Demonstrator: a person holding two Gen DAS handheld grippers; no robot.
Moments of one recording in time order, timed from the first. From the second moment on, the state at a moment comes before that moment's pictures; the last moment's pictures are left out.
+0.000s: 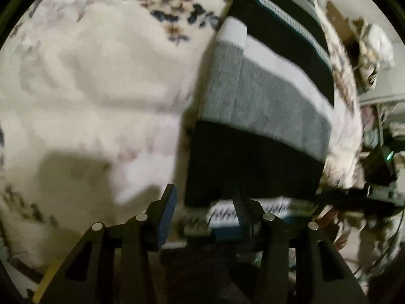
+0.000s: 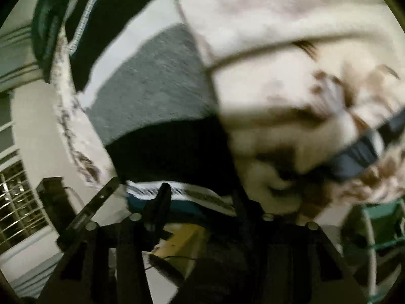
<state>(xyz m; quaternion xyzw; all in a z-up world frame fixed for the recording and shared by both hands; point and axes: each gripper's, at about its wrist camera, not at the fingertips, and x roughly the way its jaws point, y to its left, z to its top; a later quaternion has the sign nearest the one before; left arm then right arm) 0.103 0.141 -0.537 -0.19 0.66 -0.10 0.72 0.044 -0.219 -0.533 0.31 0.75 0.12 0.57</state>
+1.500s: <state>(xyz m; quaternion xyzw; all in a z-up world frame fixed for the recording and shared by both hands) 0.092 0.119 -0.511 -0.24 0.63 -0.15 0.72 0.049 -0.220 -0.534 0.40 0.69 0.16 0.58</state>
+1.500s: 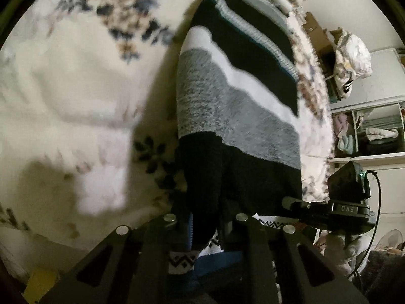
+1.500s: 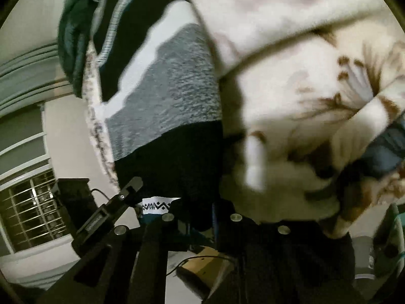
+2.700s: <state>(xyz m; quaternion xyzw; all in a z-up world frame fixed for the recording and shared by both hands) 0.475 0.150 -0.466 -0.48 0.50 -0.18 0.70 0.454 -0.278 -0.455 0.62 0.50 0.14 0.59</state>
